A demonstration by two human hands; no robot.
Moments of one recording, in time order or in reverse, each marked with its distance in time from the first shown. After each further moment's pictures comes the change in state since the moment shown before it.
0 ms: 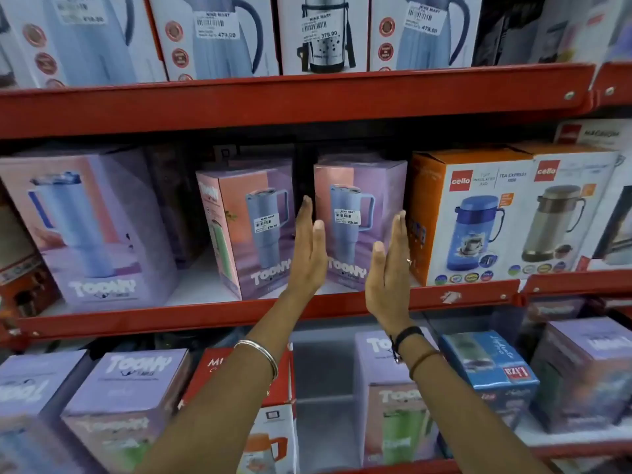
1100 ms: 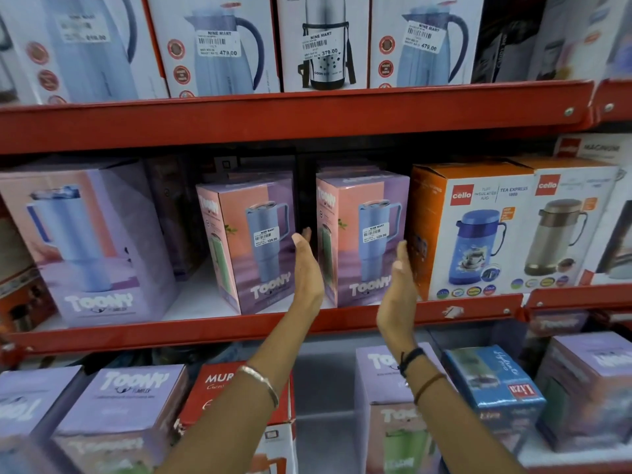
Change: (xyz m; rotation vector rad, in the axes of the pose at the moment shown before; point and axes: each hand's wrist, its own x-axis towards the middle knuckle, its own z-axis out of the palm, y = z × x) left_hand 0.009 -0.001 0.008 -0.388 0.135 -0.362; right_hand -0.002 -0.003 -0.007 0.333 0.028 0.400
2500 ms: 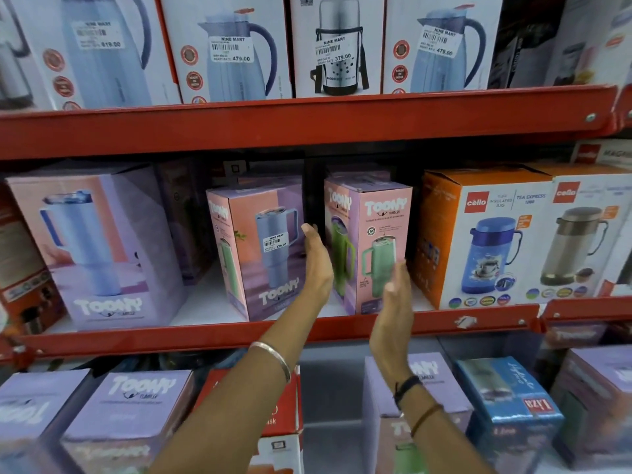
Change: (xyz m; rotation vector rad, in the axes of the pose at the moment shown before) left_hand 0.037 -0.001 0.008 -0.019 0.063 -0.082; right_hand -0.024 0.012 0.017 -0.058 0.007 -0.037
